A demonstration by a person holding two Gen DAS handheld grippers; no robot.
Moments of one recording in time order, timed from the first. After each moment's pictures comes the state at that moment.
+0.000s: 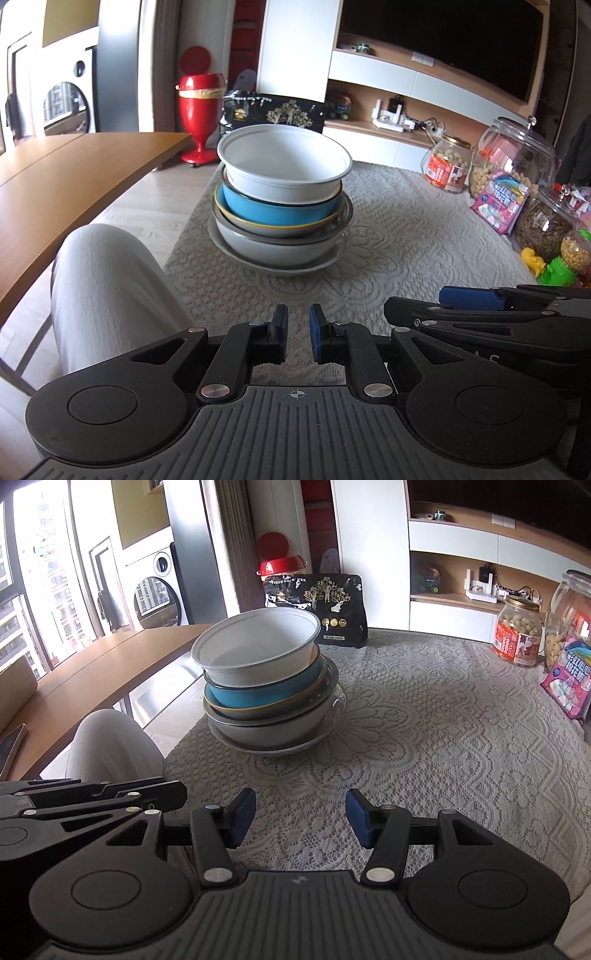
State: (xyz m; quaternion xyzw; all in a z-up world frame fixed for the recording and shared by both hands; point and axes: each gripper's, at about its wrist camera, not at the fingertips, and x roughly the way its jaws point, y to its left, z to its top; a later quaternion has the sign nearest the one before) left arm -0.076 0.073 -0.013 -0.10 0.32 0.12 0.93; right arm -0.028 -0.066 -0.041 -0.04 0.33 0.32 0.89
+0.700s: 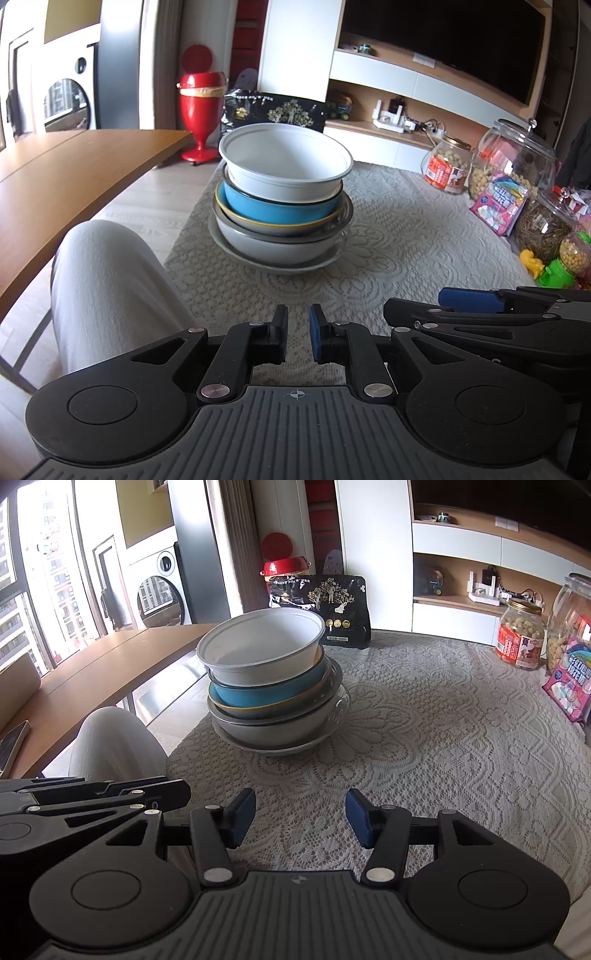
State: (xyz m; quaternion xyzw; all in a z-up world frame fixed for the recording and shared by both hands) left arm -0.077 0.073 -0.013 -0.10 0.32 0.12 0.93; right arm -0.029 -0.068 -0.039 -0.04 0.33 0.32 0.89
